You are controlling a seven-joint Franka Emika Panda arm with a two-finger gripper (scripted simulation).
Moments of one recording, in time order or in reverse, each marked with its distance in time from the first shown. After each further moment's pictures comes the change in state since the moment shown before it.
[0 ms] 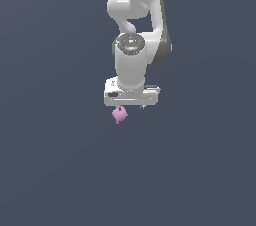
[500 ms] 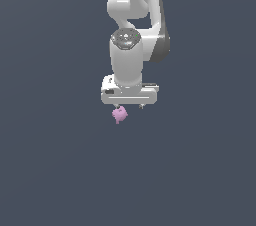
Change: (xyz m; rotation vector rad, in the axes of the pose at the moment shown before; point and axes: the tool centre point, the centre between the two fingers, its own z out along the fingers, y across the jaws) arm 0.002 0.005 -0.012 0.023 0.018 0.045
